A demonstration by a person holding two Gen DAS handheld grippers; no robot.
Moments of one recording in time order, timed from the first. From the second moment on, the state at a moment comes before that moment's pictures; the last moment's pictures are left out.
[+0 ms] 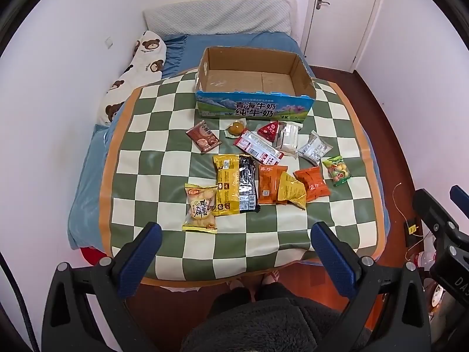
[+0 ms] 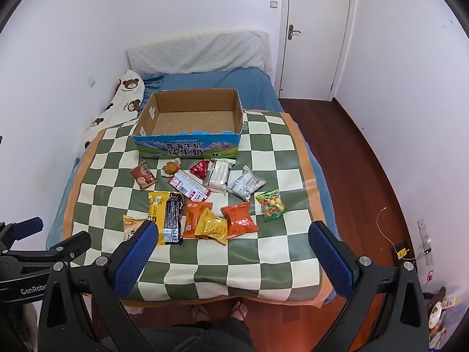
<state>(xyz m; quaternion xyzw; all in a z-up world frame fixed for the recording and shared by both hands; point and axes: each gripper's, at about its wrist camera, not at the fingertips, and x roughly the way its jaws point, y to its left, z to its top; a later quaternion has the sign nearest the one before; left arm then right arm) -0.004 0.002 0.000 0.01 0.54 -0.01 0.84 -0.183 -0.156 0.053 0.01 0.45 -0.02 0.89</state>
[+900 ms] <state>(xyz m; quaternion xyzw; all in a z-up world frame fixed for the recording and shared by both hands) -0.007 -0.006 0.008 0.01 0.54 -0.01 0.84 -0.186 -0.155 0.045 0.02 0.47 -0.01 0.88</state>
